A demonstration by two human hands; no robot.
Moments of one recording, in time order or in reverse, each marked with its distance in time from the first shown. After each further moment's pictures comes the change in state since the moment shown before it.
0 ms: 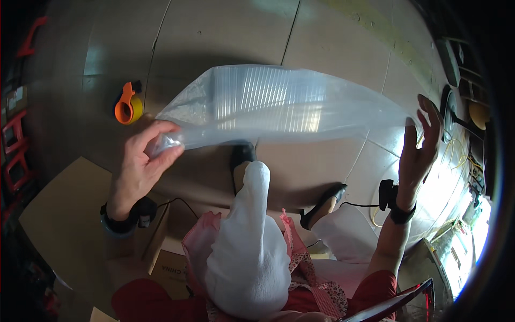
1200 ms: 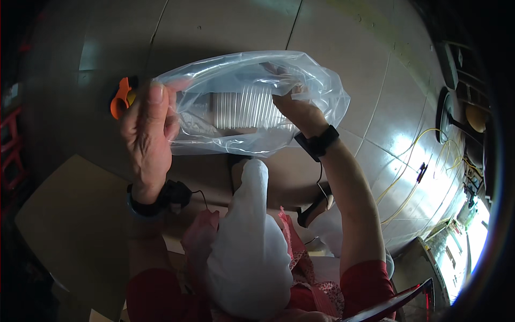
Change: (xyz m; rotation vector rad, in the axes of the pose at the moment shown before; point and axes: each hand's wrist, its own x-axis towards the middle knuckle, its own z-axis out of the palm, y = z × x) left_hand 0.039 0.023 0.039 -0.661 0.442 -0.005; right_hand -0.051 -0.013 0.231 -1.462 -0.086 -1.233
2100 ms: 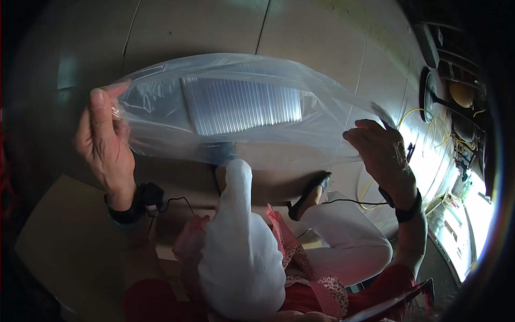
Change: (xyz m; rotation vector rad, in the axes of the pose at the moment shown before) left_hand 0.012 0.004 -0.013 0.149 0.297 0.084; right_hand -0.149 0.200 -0.028 1.558 -0.350 0.184
